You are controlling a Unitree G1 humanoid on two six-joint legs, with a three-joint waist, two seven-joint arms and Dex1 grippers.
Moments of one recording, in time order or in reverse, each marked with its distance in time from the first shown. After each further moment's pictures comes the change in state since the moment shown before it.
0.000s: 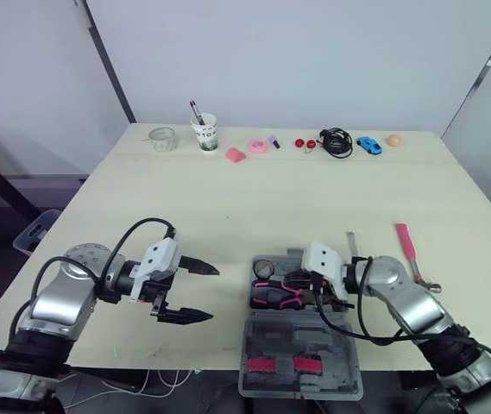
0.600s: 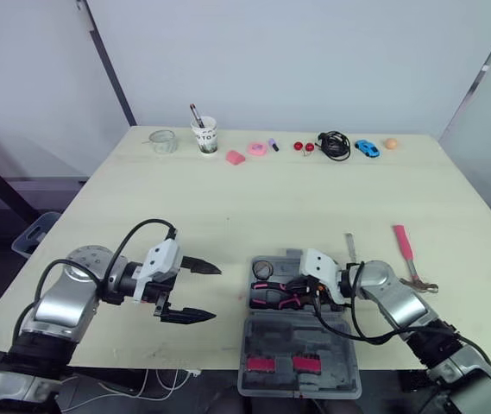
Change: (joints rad) left arm 0.010 -0.015 0.001 0.000 0.002 -0.016 0.016; right arm -0.041 0.041 0.046 0.209 -0.038 -0.048 0.035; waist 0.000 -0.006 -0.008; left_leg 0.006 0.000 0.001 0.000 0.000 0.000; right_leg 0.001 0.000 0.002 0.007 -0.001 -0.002
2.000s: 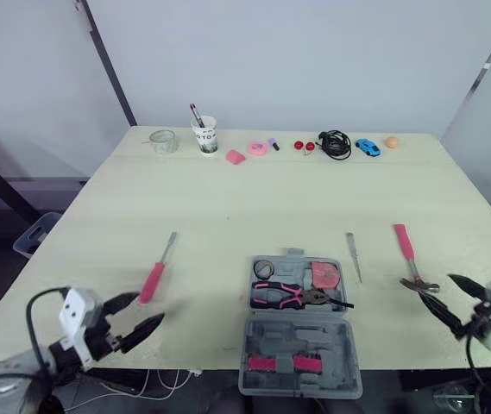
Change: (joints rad) left arm 0.588 -0.216 0.472 -0.008 -0.092 -0.005 0.498; right arm 0.752 -0.131 -0.932 -0.219 0.421 -0.179 -0.115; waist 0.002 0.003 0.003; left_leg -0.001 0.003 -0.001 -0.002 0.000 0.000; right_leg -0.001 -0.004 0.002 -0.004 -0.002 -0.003
